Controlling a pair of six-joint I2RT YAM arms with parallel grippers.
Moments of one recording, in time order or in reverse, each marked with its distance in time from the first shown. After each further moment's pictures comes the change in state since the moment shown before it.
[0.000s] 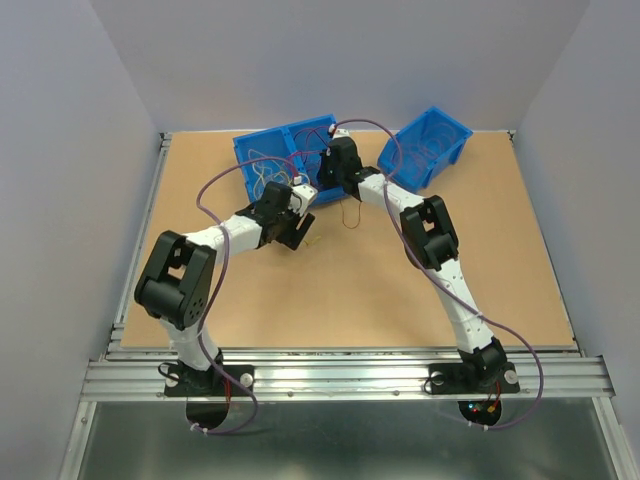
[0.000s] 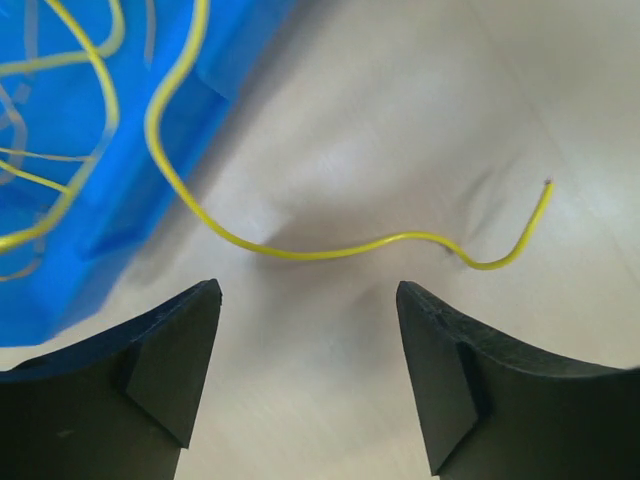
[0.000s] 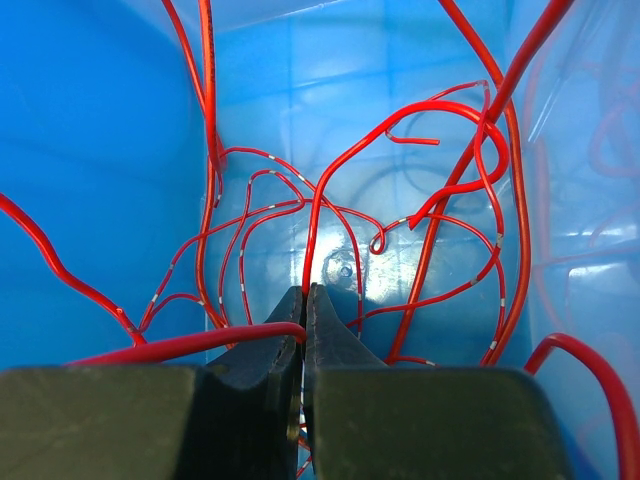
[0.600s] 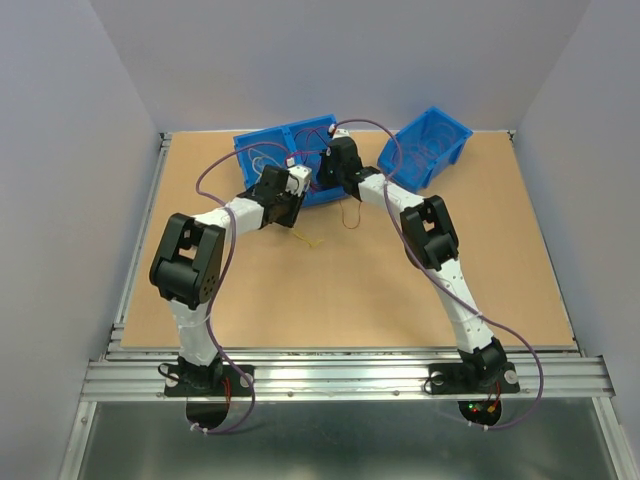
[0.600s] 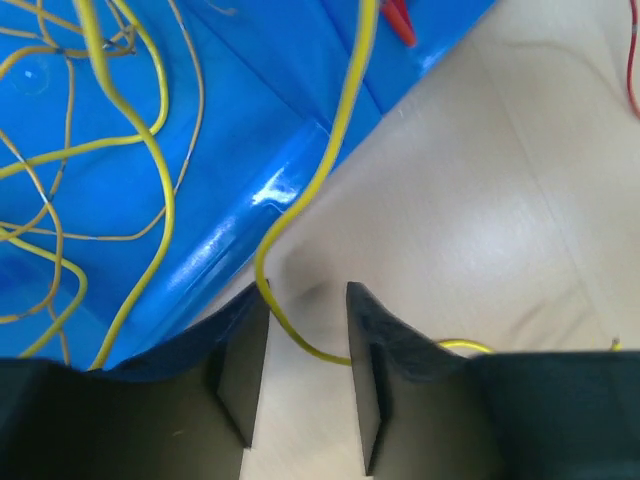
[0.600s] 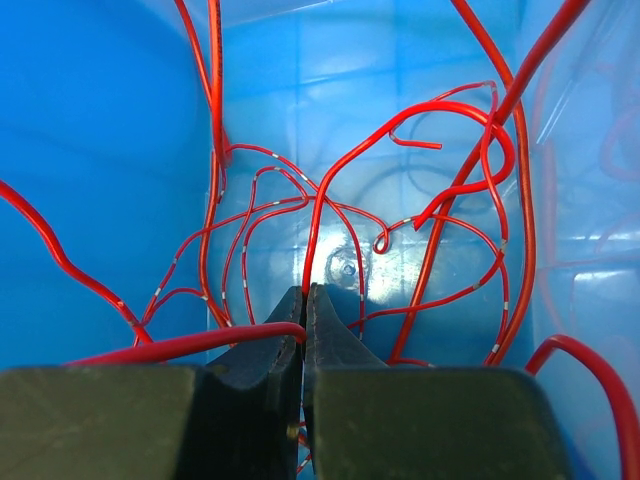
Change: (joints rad) left arm 0.072 0.179 0.189 -0.014 0.073 -0.099; right arm -0.001 0.000 -0.001 0.001 -0.018 0.000
